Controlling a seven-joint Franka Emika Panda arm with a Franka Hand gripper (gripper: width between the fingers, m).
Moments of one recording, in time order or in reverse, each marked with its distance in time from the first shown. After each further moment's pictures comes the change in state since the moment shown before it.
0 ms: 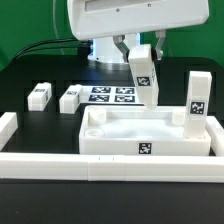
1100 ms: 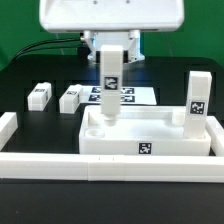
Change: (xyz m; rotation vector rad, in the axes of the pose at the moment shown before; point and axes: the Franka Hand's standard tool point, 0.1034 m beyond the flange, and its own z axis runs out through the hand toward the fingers) arm 0.039 0.050 -0.014 -0.132 0.343 -0.284
